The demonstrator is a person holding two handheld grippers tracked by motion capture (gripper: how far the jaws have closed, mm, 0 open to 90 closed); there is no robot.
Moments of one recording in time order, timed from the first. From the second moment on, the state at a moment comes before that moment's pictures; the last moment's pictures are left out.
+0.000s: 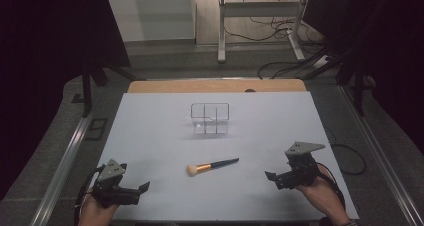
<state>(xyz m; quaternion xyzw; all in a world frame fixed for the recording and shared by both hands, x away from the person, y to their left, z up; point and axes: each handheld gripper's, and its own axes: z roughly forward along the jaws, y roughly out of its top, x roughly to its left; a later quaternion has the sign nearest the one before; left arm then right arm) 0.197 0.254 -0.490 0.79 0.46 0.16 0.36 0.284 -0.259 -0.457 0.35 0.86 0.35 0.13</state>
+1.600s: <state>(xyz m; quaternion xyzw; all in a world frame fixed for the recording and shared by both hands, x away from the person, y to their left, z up) 0.197 0.252 -0.490 0.80 0.46 0.18 0.34 0.320 -0.222 -0.453 0.31 0.91 0.26 0.12</state>
